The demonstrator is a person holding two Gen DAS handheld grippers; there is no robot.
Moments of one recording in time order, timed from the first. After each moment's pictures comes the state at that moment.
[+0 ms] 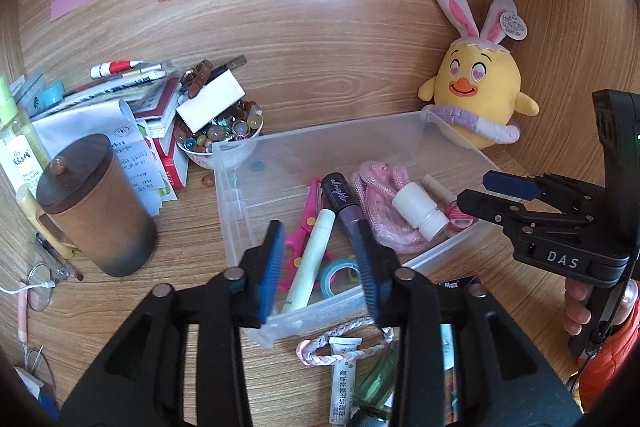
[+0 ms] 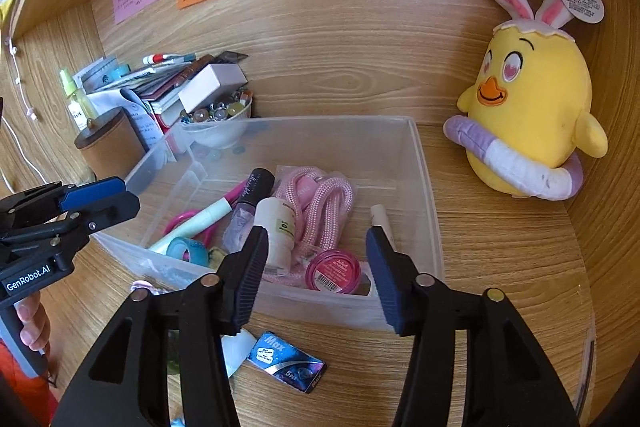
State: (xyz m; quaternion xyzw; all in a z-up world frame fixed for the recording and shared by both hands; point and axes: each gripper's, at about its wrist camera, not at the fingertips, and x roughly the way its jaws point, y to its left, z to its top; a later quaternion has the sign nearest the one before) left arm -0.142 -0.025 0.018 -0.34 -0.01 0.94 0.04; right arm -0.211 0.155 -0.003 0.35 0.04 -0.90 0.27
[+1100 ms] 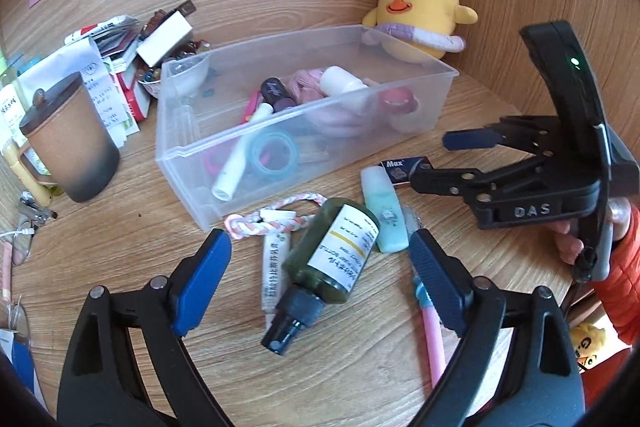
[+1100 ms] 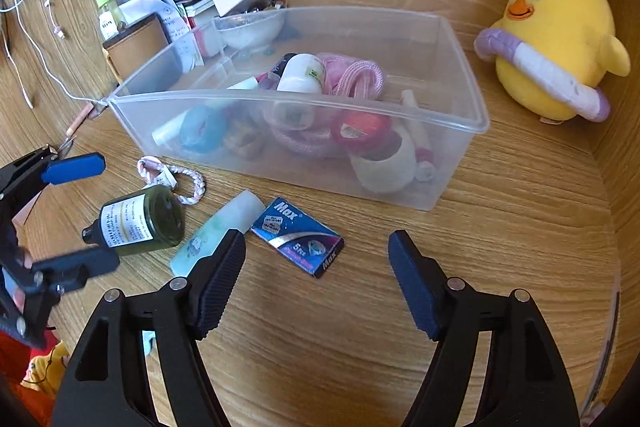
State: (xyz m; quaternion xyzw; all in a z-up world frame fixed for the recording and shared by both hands) left arm -0.078 0.017 -0.031 -0.40 0.03 0.91 0.09; right arm -0.177 0.163 -0.061 0.42 0.10 -0.84 0.31
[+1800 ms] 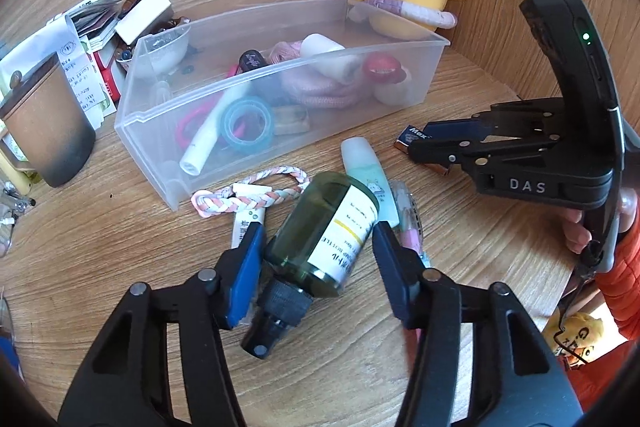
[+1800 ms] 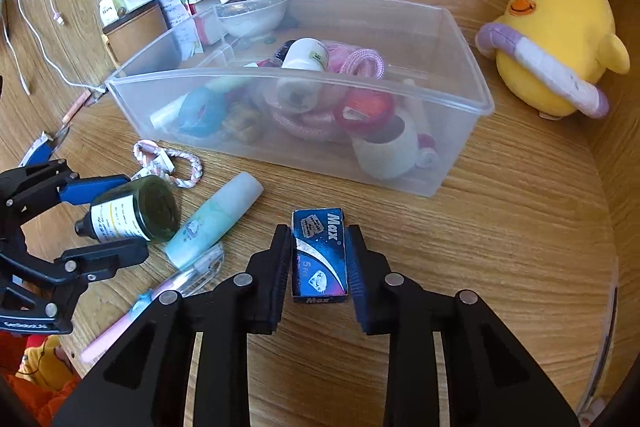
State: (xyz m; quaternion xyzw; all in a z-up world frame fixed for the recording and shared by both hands) left arm -0.079 0.027 -0.049 -0.42 0.03 0.90 0.11; right arm -0.168 0.166 -0.062 0.43 0.11 -0.84 0.31
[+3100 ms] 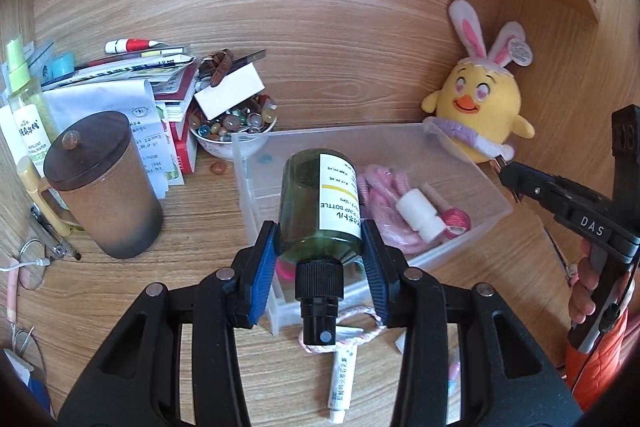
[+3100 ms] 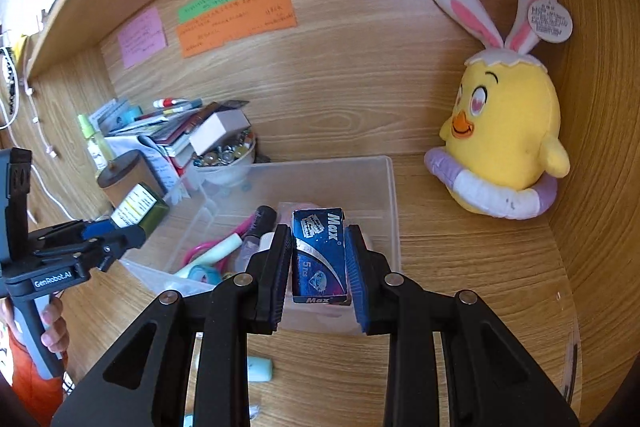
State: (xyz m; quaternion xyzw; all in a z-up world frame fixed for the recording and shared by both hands) left arm -0.141 -0.051 0.023 -0.35 -0.06 0.93 0.04; right arm -0.209 0.180 0.026 0.32 0.00 -0.91 0.27
